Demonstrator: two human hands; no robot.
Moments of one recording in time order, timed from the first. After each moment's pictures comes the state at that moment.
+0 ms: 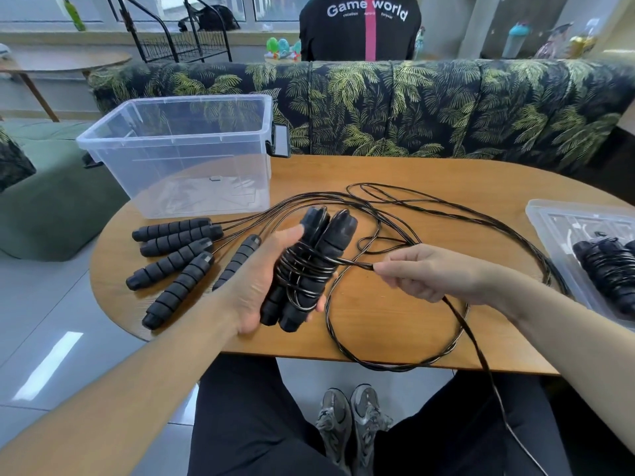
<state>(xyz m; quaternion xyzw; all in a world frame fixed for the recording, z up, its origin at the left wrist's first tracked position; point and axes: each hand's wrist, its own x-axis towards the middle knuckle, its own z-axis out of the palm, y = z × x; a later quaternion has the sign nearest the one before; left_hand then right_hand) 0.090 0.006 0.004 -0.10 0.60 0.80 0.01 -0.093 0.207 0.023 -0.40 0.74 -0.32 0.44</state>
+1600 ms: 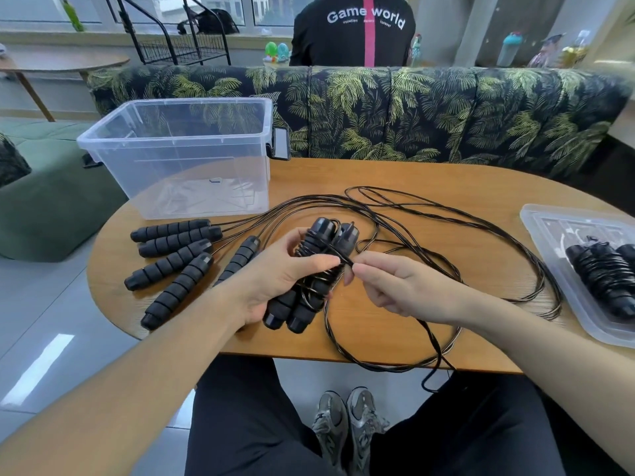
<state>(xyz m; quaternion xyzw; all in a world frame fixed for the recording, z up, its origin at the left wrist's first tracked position) 0.076 0.010 0.008 -0.20 0.64 0.74 -0.02 -0.047 0.196 0.022 -0.49 0.73 -0.36 0.32</state>
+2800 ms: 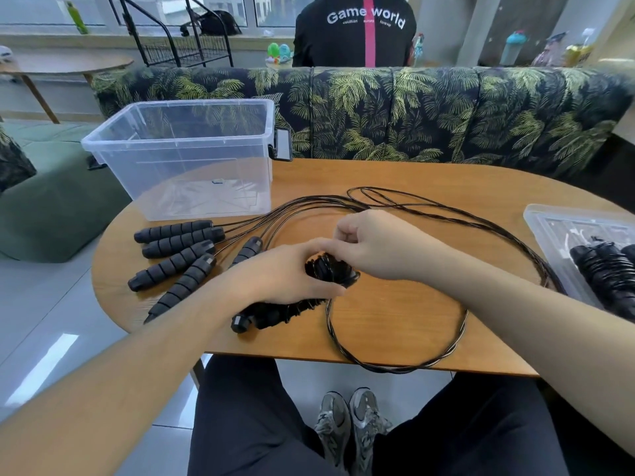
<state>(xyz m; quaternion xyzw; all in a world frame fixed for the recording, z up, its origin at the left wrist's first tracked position) 0.063 0.001 0.023 -0.16 0.95 0.24 0.10 -0.045 0.144 0.059 -0.52 0.82 -0.19 0.10</state>
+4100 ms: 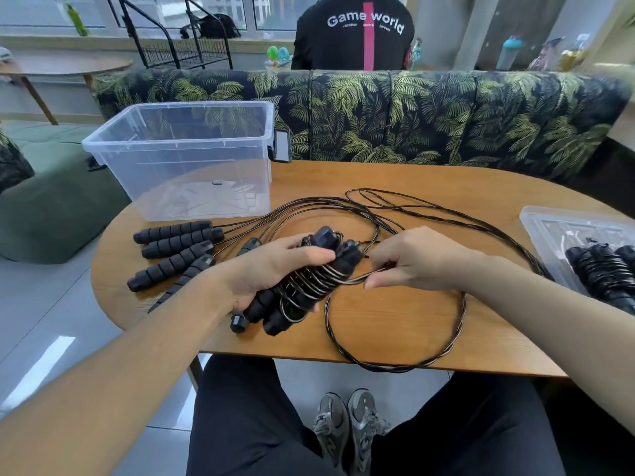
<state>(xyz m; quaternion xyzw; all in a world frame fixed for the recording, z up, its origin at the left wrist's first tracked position) 0.081 -0.002 0.030 -0.10 0.71 0.69 0.10 -0.111 0.184 0.016 -0.68 0.72 -0.12 0.03</state>
